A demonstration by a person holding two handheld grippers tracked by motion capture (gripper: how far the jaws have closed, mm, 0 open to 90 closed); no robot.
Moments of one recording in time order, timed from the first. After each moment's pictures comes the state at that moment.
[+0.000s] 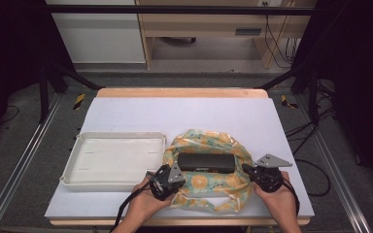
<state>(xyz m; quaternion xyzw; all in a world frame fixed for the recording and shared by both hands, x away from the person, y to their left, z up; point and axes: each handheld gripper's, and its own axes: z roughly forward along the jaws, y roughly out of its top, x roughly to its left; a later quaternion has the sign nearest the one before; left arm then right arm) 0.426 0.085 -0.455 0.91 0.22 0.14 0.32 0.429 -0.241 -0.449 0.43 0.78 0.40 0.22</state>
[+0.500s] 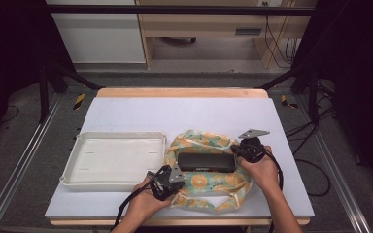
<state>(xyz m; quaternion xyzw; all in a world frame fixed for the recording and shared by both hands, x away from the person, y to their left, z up) 0.428 0.085 -0.462 0.92 0.22 0.13 0.31 0.519 -0.216 -0.457 0.45 0.81 0.34 0.19</state>
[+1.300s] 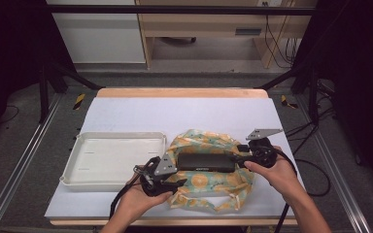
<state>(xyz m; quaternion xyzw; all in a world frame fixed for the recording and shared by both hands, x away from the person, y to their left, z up) 0.420 0.107 -0.404 0.88 0.24 0.13 0.39 0.480 -0.221 -0.399 0.38 0.83 0.40 0.11</state>
